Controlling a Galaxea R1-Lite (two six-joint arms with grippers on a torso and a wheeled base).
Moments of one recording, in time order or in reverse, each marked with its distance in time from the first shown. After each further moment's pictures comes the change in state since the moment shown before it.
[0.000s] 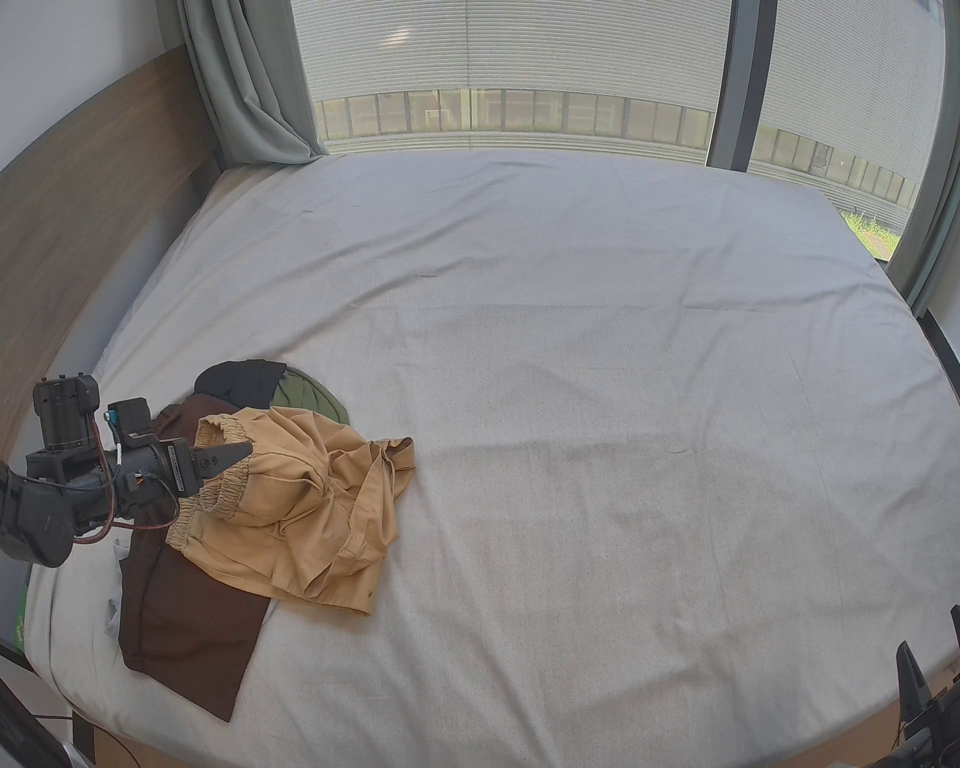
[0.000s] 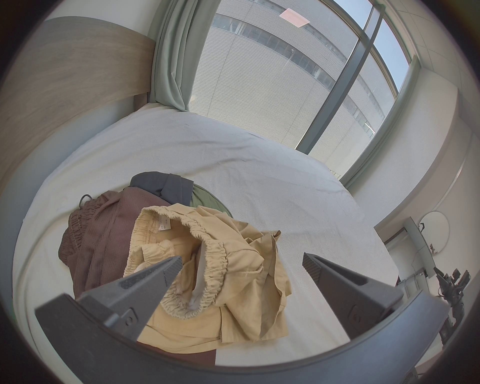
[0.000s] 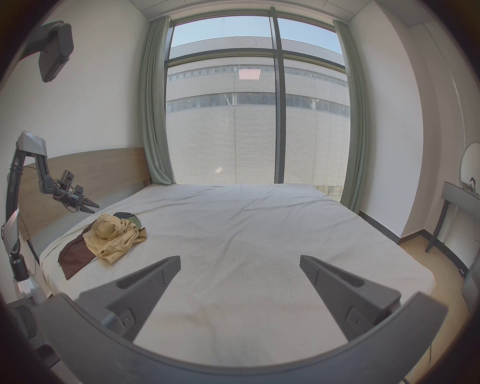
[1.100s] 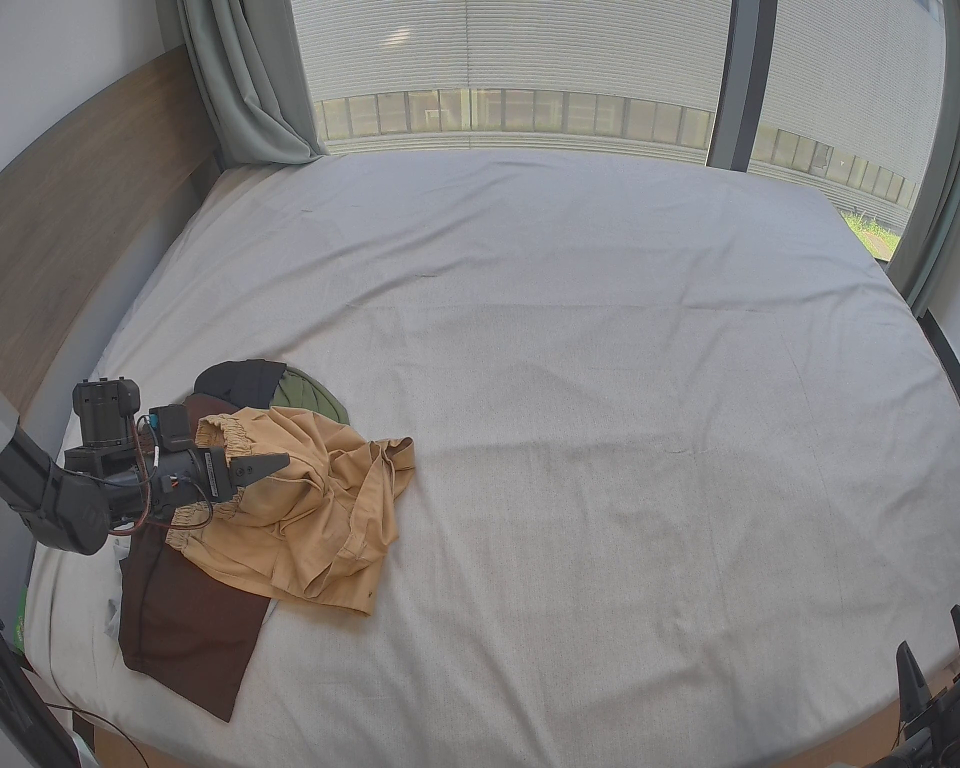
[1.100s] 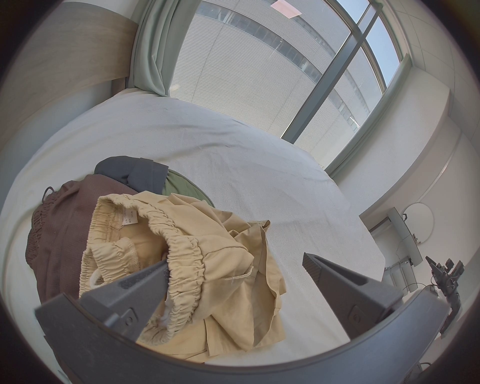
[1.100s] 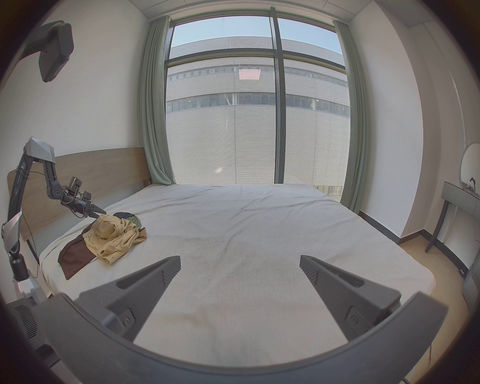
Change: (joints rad) left arm -0.047 0.150 -0.090 -0.008 -0.085 0.028; right arm -0.002 0.000 0.000 0.000 0.001 0.000
